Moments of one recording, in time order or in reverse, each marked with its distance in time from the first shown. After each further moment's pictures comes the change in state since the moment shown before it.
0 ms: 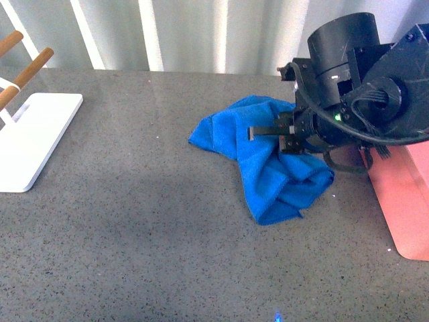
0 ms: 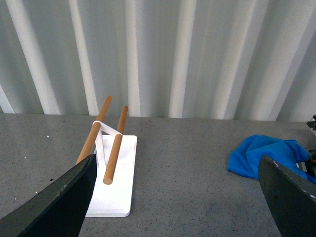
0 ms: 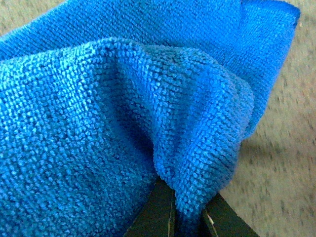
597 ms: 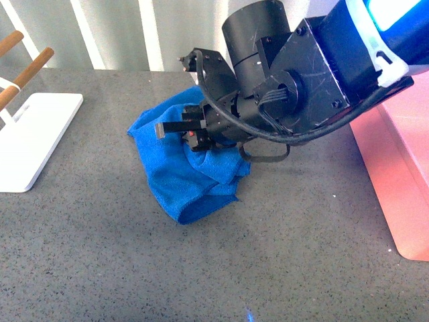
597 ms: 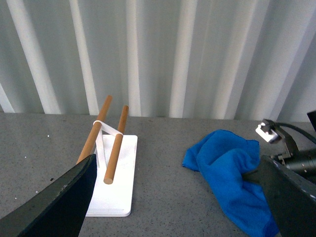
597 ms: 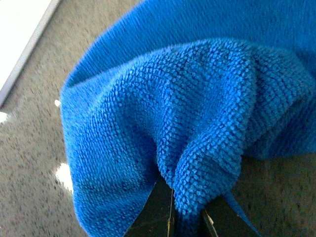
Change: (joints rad) left arm 0.000 0.000 0.000 0.000 0.000 0.000; right arm 0.165 0.065 0.108 -0.043 -0.383 0.022
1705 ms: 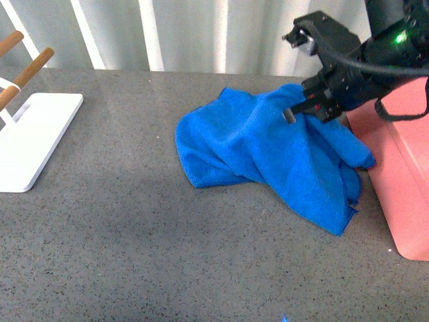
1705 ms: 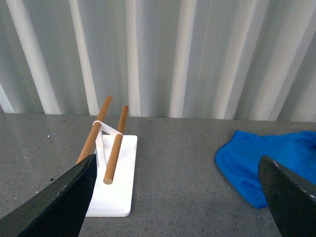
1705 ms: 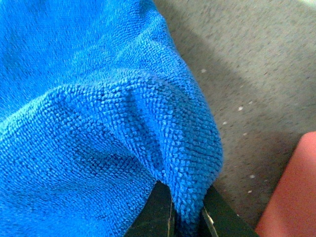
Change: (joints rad) left arm 0.000 0.000 0.000 0.000 0.000 0.000; right arm -0.261 -0.247 -0.030 -0.296 0.279 -0.514
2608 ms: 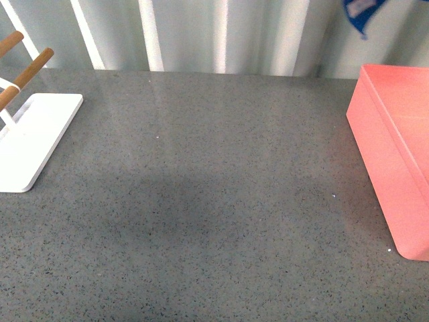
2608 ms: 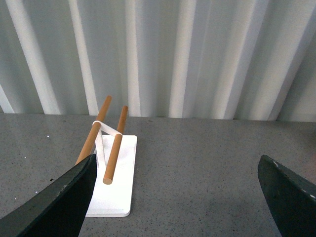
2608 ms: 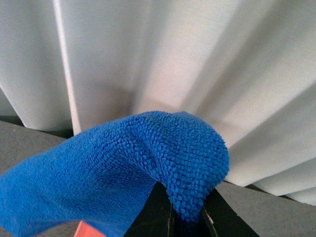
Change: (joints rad) left arm 0.000 0.000 0.000 0.000 0.000 0.000; right arm -0.401 -0.371 0.537 -0.424 -0.118 -0.055
